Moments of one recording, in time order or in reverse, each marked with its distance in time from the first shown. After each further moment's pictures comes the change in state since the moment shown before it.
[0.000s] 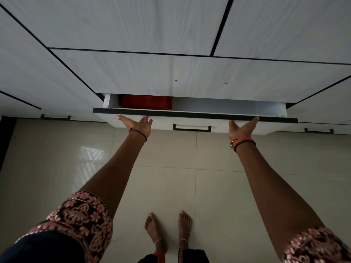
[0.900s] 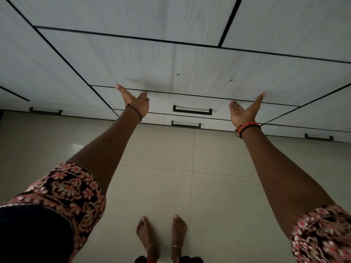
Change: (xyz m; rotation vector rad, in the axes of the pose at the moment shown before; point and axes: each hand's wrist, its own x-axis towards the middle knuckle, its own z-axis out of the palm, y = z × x) left_hand 0.035 0.011 0.044 0.220 -0.157 0.038; right_hand 0.045 -0.011 0.042 0.105 -0.253 -0.053
